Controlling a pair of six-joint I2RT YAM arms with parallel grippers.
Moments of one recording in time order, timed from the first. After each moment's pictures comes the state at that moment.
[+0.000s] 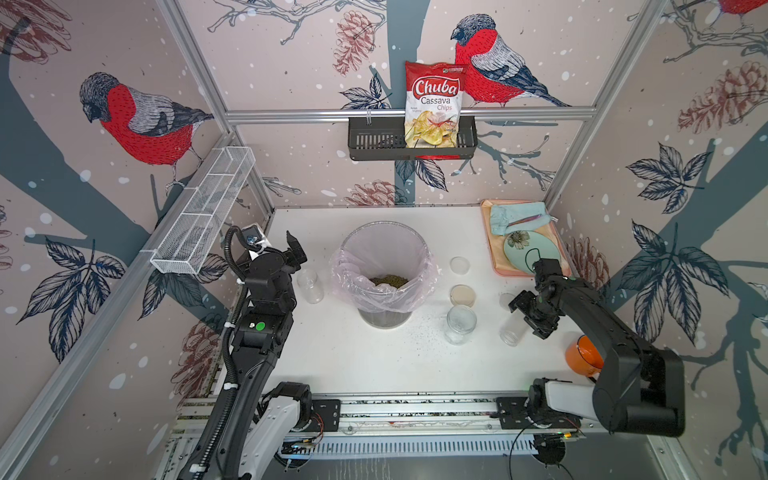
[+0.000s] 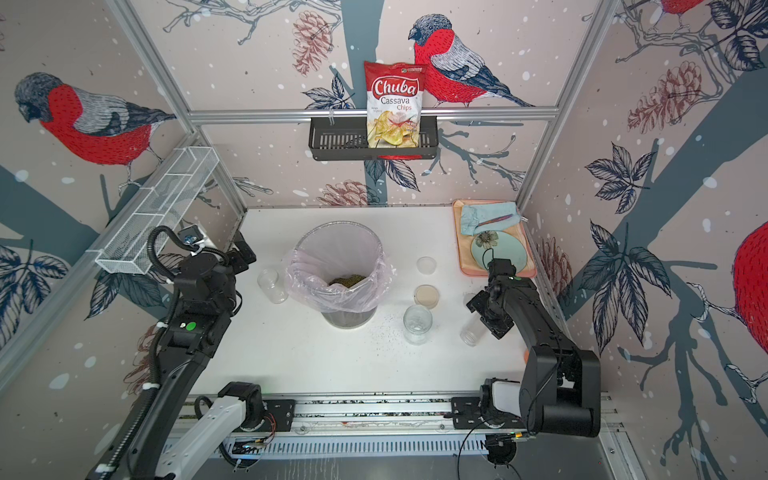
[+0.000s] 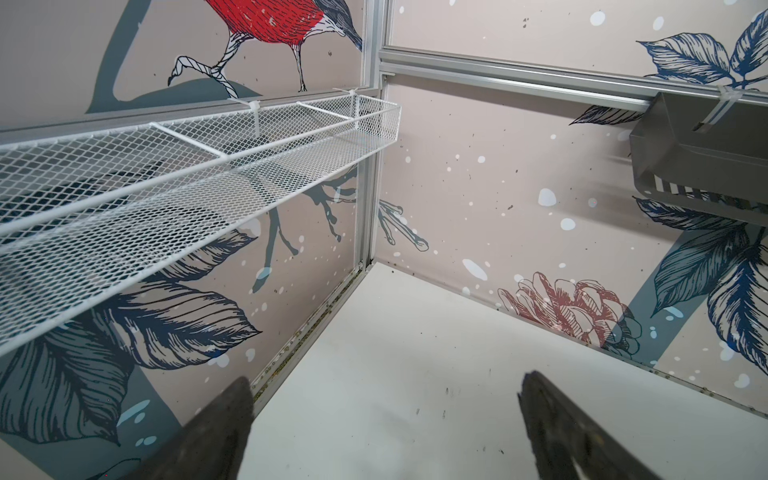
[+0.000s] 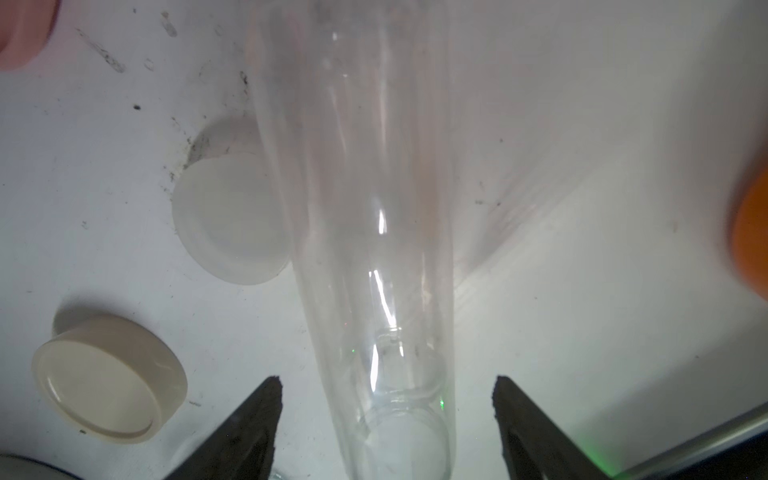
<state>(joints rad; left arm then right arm) -0.12 0.79 0.83 -0.17 -0.52 -0.18 -0.01 1.31 0.79 -0.90 -0.03 0.78</state>
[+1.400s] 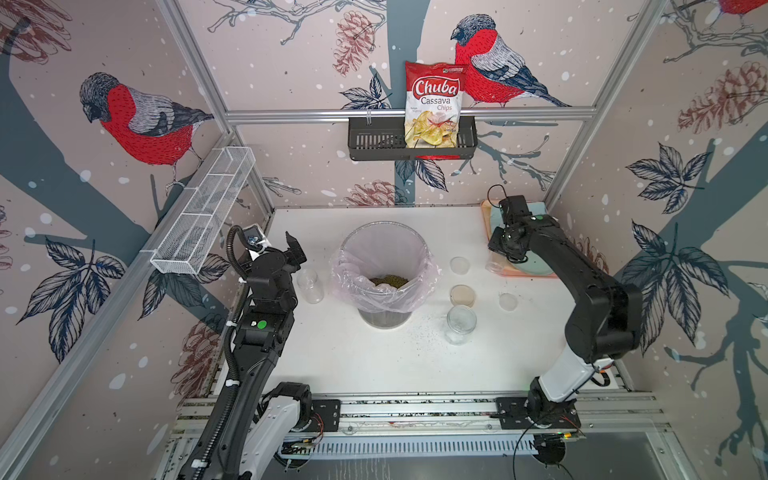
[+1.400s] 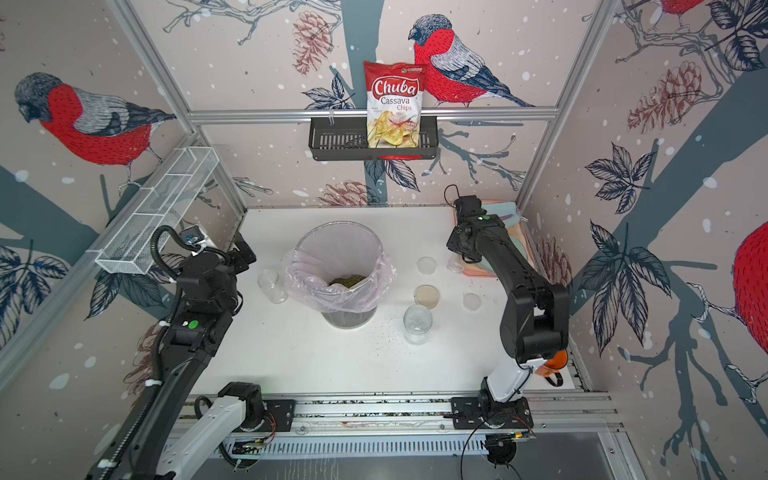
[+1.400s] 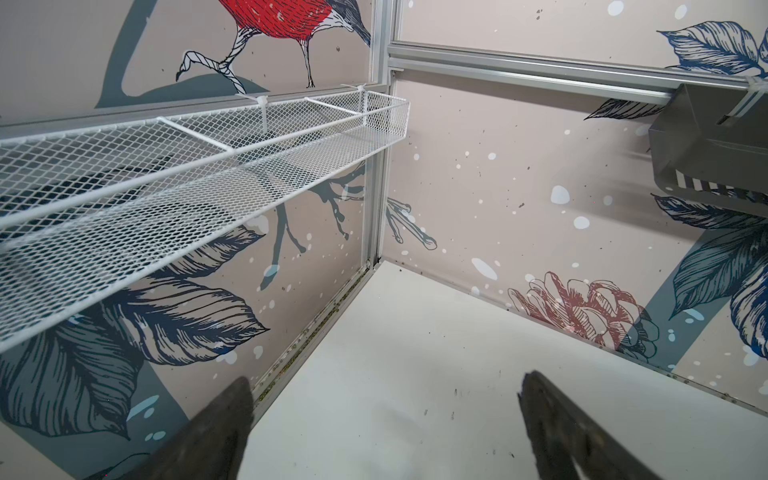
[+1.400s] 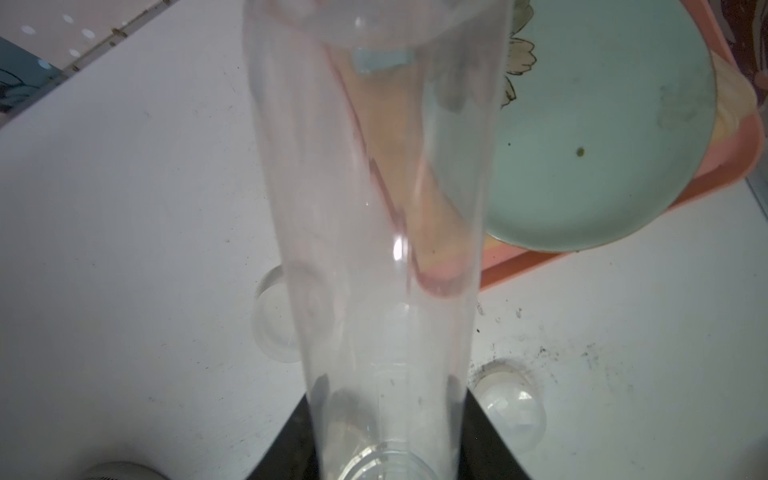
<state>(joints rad) -0.11 0.80 0.82 -0.15 -0.55 -0.18 0.21 1.79 1.55 -0.90 0.15 0.53</state>
